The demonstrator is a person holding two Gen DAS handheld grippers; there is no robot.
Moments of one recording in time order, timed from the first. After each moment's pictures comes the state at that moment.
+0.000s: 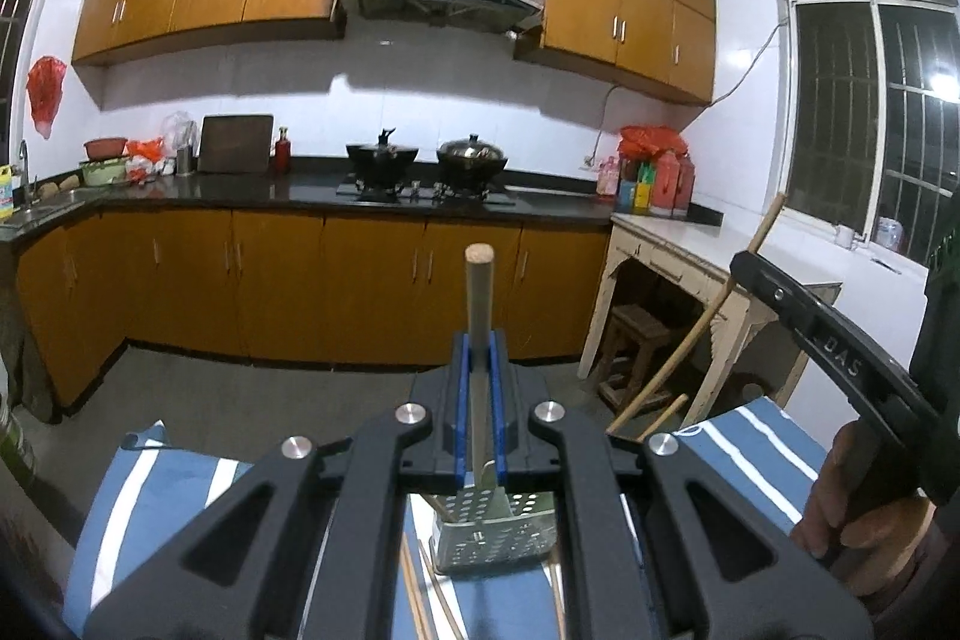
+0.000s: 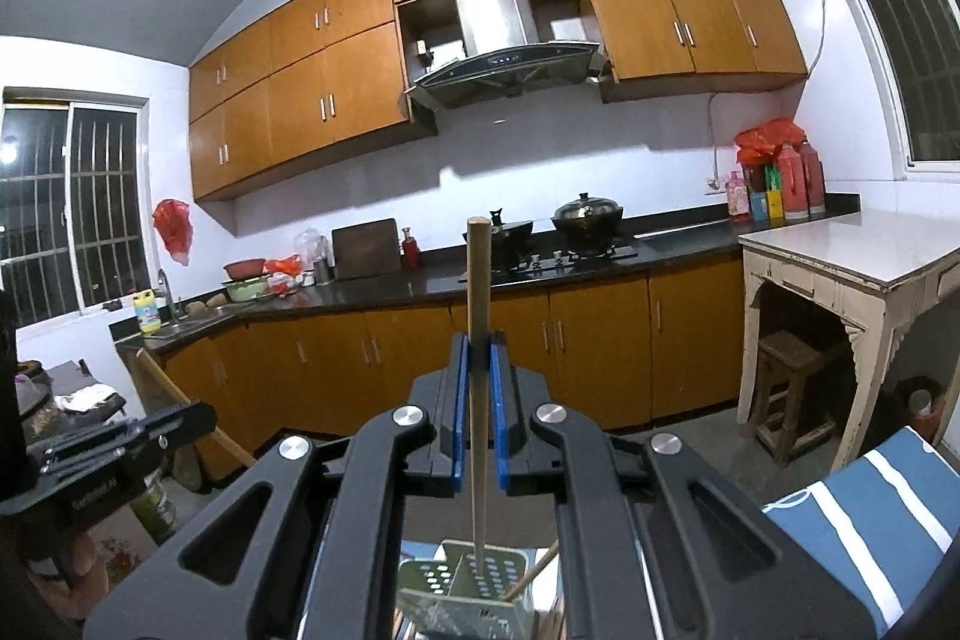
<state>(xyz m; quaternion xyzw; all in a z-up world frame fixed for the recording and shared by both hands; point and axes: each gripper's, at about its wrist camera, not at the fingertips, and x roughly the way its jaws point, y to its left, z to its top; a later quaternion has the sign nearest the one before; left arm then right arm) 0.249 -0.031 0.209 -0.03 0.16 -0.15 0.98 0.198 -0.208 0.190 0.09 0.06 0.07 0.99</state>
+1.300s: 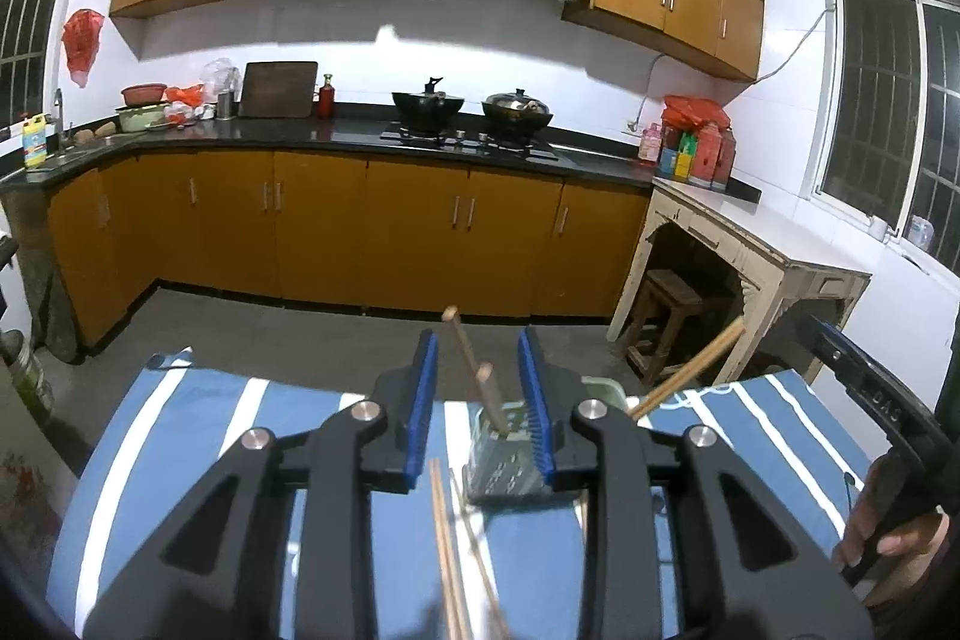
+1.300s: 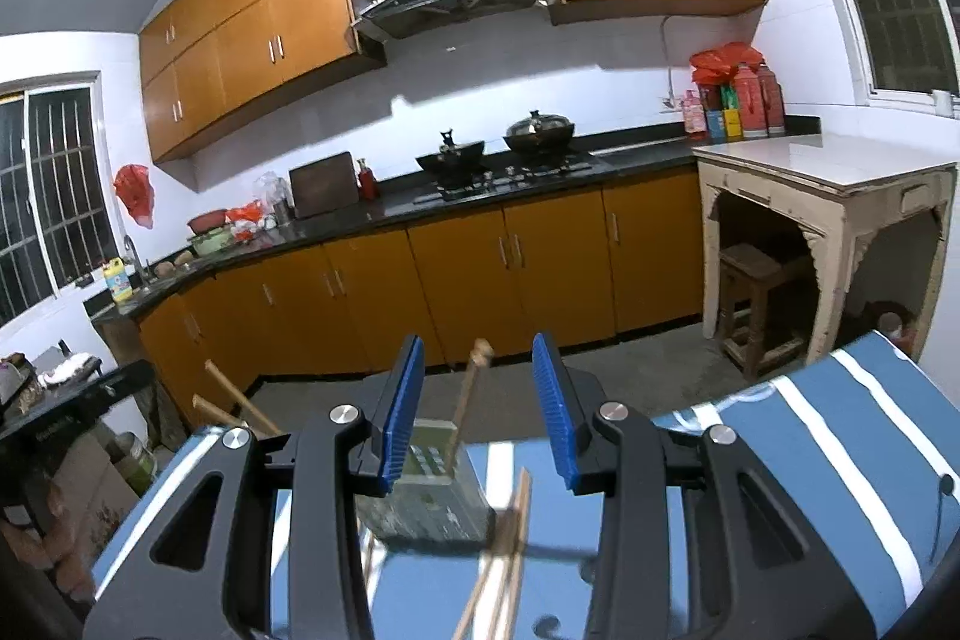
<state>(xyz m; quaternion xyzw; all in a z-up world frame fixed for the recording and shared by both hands) 0.218 0.006 0.157 -0.05 0.21 -0.10 0.97 0.157 -0.238 0.141 0.11 0.16 0.03 0.98</state>
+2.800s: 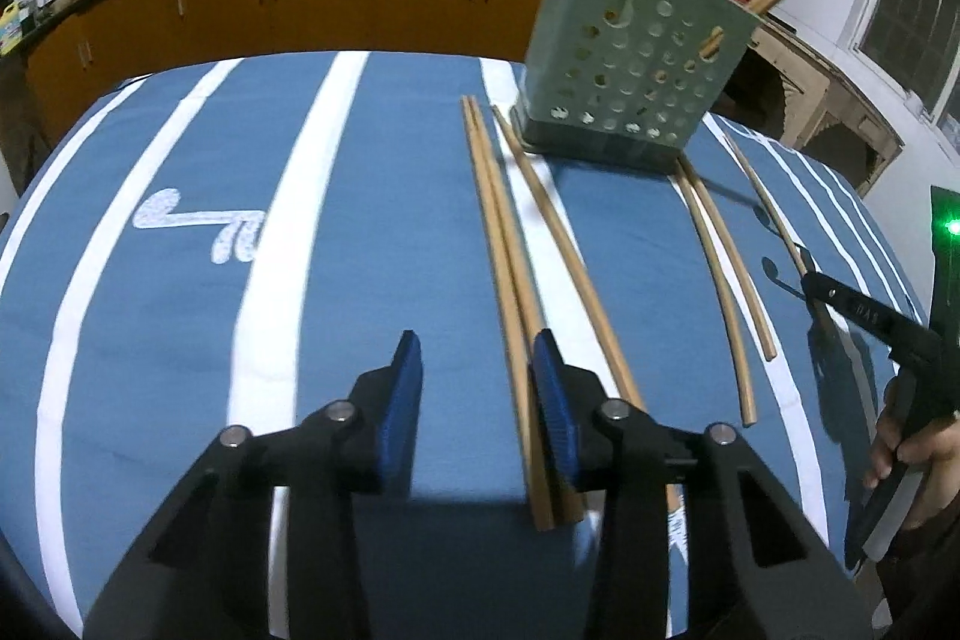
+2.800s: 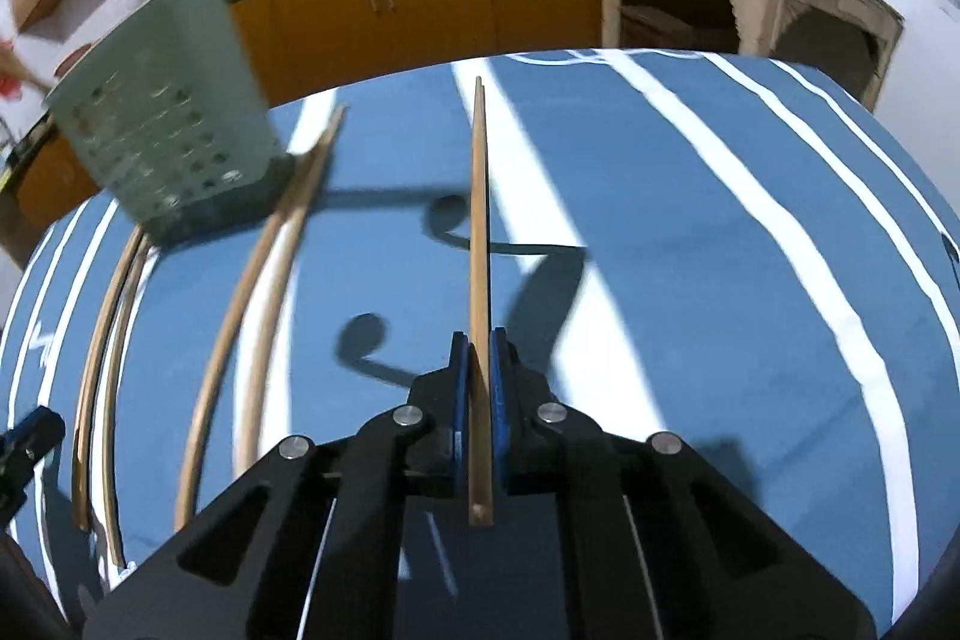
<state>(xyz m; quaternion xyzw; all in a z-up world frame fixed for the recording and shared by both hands) 0.210 0.003 -0.072 -0.03 0.43 -0.11 0.89 0.176 -0.259 -0.073 0.10 0.42 -0.09 0.90</state>
